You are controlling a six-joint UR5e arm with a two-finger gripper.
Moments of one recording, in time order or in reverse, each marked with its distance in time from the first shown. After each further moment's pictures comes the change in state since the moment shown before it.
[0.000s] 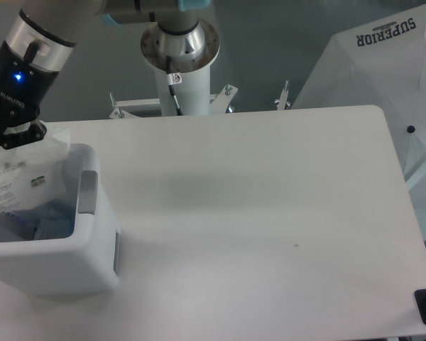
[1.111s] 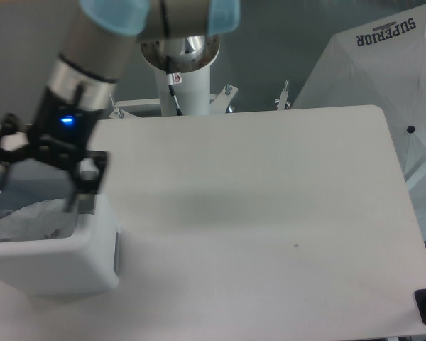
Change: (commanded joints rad) arm 0.219 -0.003 0.028 -0.005 0.349 0.334
